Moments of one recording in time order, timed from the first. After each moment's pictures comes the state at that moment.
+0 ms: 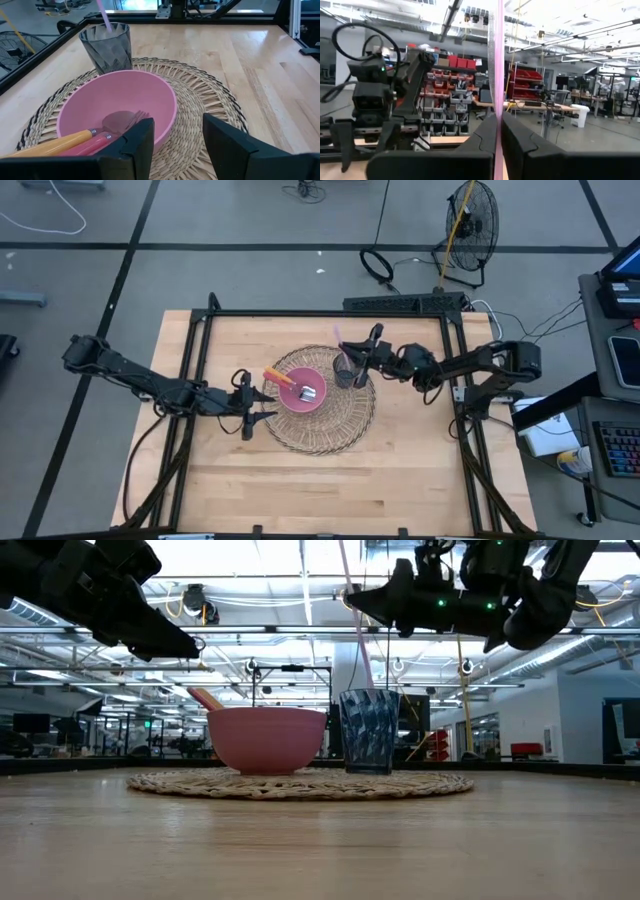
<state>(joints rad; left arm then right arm) -0.30 0.94 0.32 0.24 -0.37 -0.14 -0.22 1.57 0.54 1.35 0.05 -0.12</state>
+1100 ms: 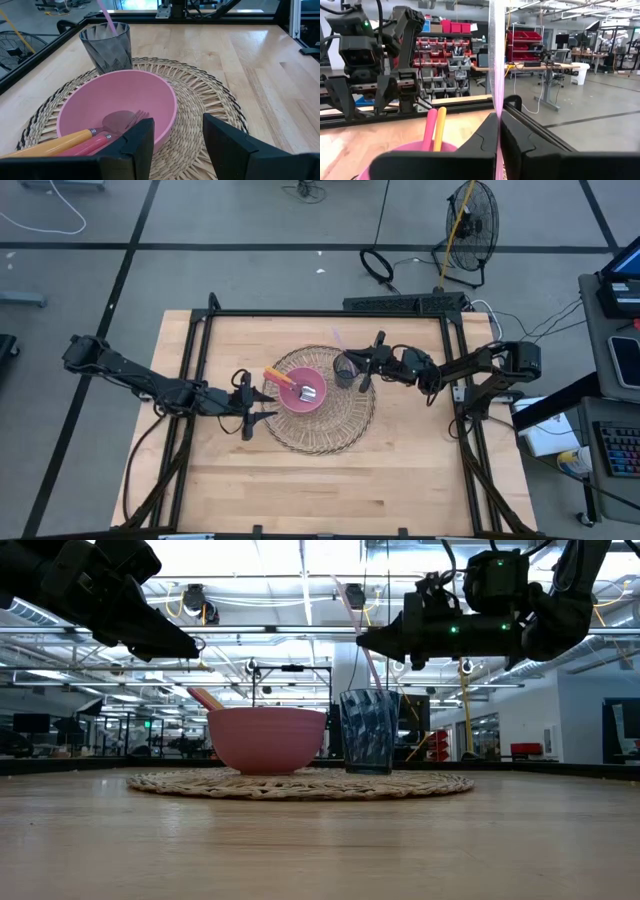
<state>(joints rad) -0.30 0.94 0.32 0.24 -0.37 -0.14 -0.24 1.57 0.44 1.26 0.08 -0.01</state>
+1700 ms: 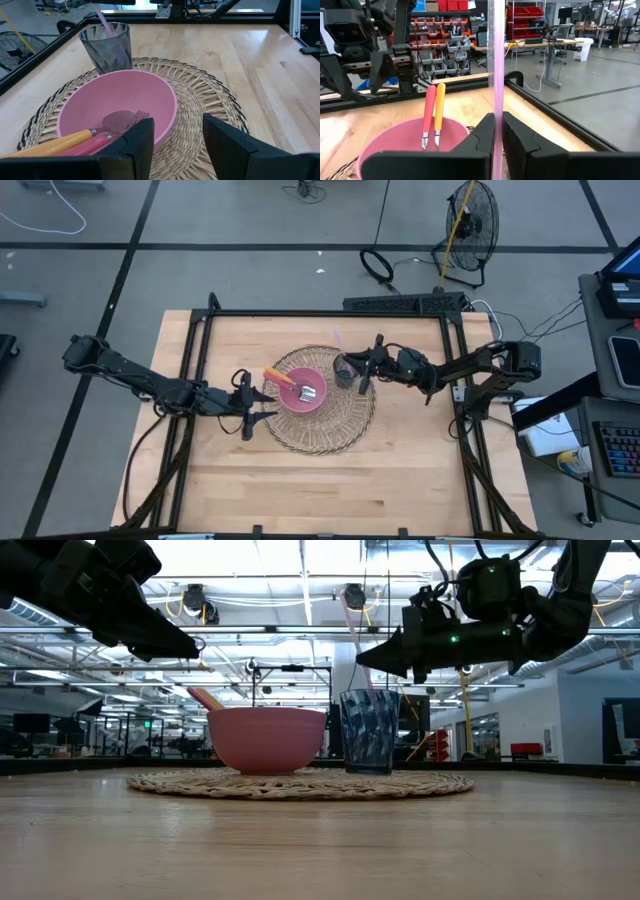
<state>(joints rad) -0.30 0.94 0.32 0.24 -0.37 -0.14 -0.24 1.57 0.44 1.14 0.08 0.05</state>
